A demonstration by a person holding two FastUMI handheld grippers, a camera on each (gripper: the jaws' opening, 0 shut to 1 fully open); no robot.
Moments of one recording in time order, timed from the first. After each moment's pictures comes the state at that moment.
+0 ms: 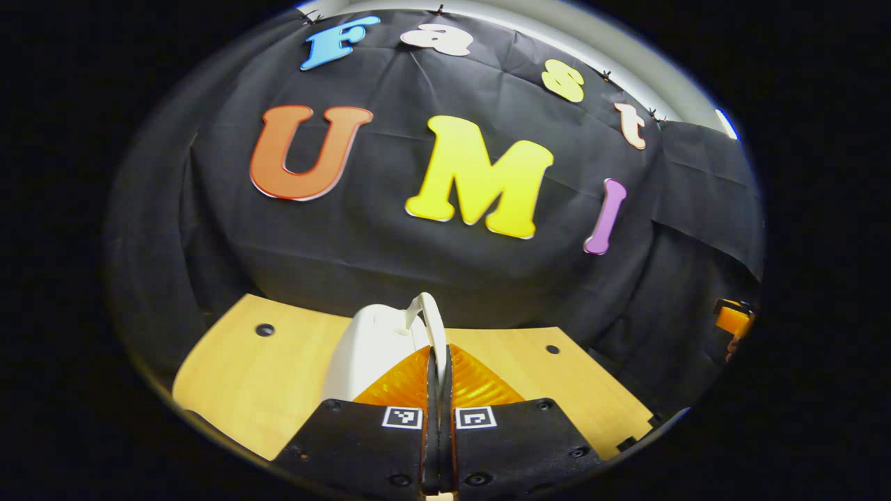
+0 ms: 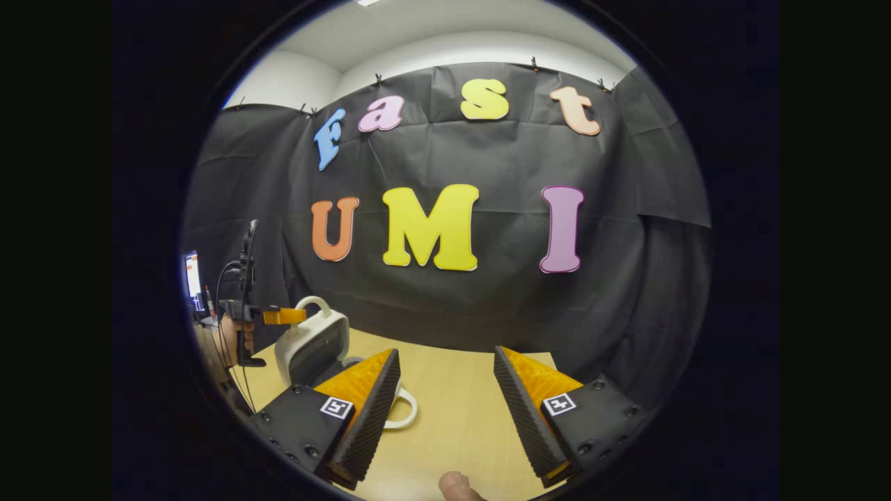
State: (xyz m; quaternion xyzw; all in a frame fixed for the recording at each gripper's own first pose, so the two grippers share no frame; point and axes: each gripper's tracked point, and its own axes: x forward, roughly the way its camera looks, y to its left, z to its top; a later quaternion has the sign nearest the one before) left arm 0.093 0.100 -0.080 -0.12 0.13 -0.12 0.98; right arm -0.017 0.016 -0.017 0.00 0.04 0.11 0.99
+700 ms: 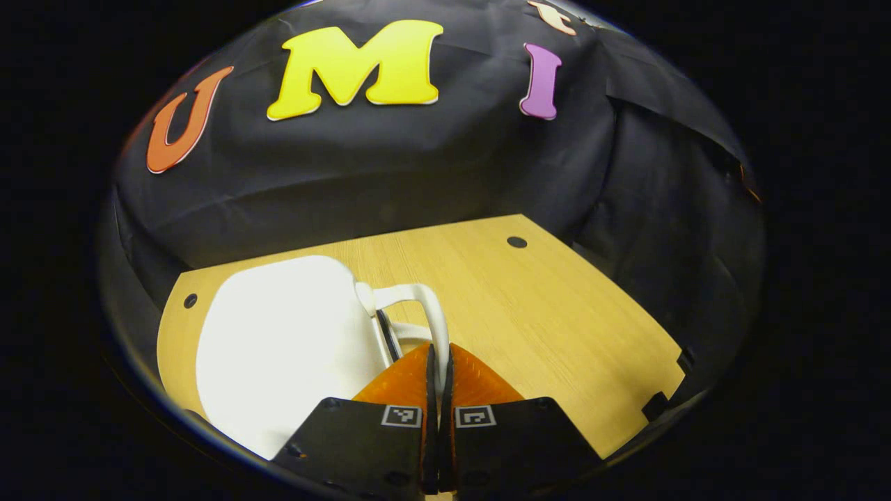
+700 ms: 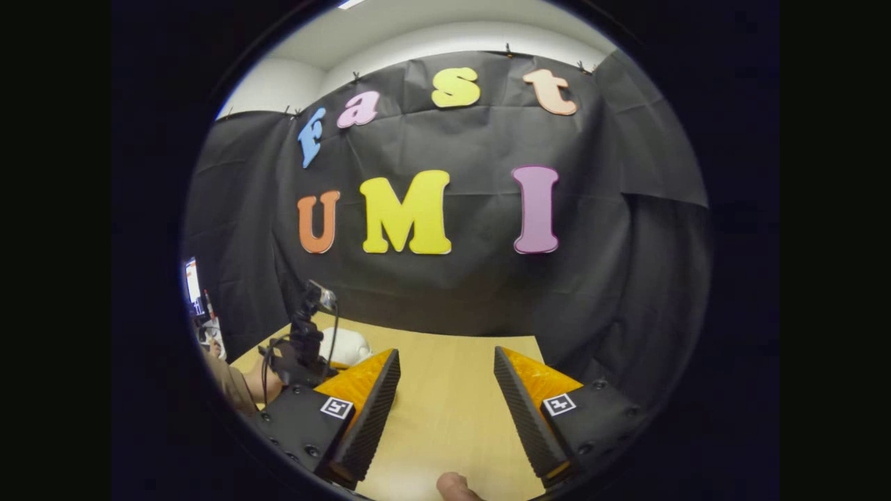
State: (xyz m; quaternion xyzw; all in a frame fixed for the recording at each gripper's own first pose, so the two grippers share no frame) left arm 0.099 -0.062 -0.226 0.02 0.30 -0.18 0.94; right arm -0.021 -0.065 -0.039 0.03 0.07 0.09 0.99
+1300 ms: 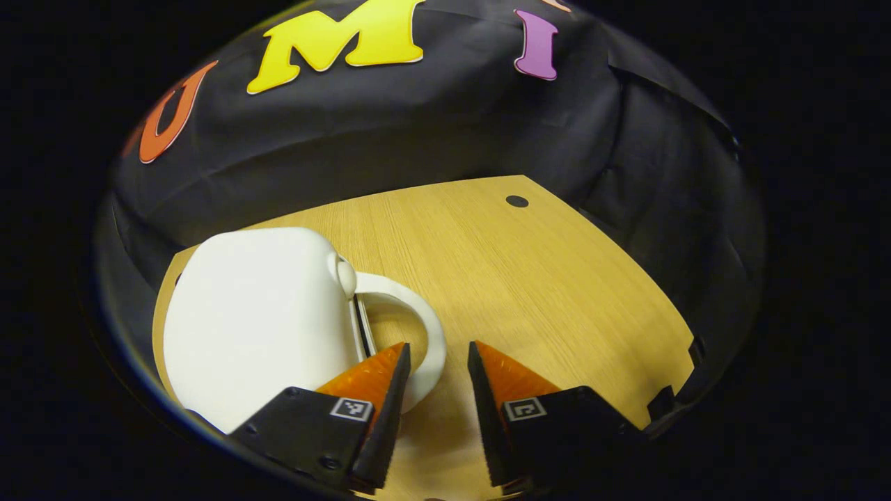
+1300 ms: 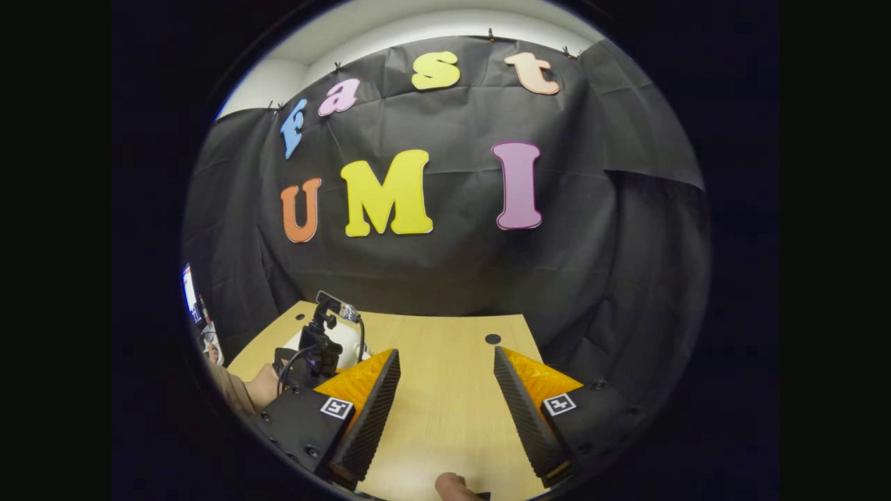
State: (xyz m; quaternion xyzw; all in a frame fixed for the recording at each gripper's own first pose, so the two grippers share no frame) left arm 0.094 -0.088 -0.250 0.02 0.34 -0.16 0.92; right arm -0.019 -0.068 -0.067 0.04 0.12 0.06 0.99
